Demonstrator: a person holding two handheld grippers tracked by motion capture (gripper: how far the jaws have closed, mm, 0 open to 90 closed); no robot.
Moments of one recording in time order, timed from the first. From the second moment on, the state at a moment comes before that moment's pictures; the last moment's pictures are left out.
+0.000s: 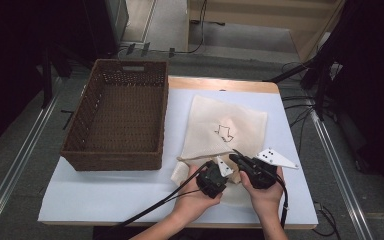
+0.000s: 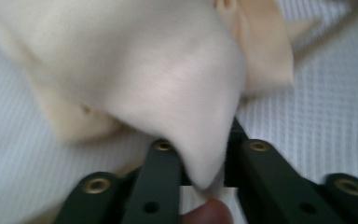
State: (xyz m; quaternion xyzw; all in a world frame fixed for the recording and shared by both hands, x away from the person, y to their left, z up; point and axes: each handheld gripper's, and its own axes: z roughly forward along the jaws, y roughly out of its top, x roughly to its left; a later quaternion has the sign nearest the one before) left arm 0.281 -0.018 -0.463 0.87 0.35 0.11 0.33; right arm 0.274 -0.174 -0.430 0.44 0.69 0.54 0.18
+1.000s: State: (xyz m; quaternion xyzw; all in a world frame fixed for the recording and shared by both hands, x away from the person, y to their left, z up) left arm 0.296 -0.038 -0.471 0.83 0.41 0.11 0.36; right arm 0.280 -0.183 -0.438 0.47 0.68 0.54 0.16
